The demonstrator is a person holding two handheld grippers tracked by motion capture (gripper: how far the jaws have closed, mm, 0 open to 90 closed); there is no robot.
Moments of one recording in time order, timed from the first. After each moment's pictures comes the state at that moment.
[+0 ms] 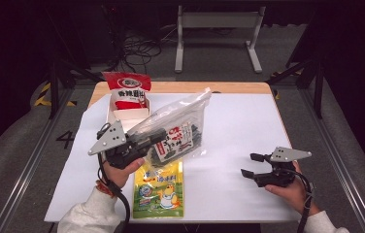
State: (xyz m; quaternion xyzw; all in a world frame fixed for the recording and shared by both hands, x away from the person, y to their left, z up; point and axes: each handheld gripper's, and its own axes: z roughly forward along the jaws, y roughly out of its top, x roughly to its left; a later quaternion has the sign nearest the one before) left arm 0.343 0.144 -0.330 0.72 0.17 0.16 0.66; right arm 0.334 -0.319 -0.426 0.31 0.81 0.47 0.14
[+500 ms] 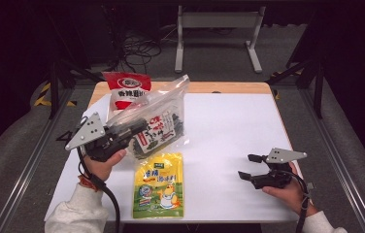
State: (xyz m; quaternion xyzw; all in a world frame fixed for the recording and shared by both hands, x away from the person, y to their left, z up) left arm 0.350 0.185 -0.311 0.71 0.18 0.22 0.64; right arm 0.333 -0.310 -0.430 0.30 0.82 0.46 0.14
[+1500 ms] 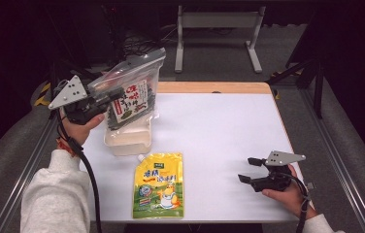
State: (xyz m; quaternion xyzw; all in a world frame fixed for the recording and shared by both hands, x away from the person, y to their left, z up) left arm 0.426 0.231 -0.282 0.74 0.17 0.28 0.58; right arm 0.328 -0.311 -0.437 0.31 0.82 0.46 0.13
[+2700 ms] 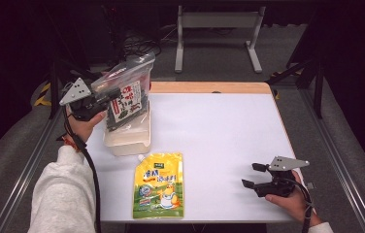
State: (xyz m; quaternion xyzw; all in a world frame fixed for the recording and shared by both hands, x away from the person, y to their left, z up) left arm 0.465 0.246 -0.330 0.74 0.25 0.28 0.56; right arm 0.315 -0.319 -0.443 0.34 0.82 0.44 0.13
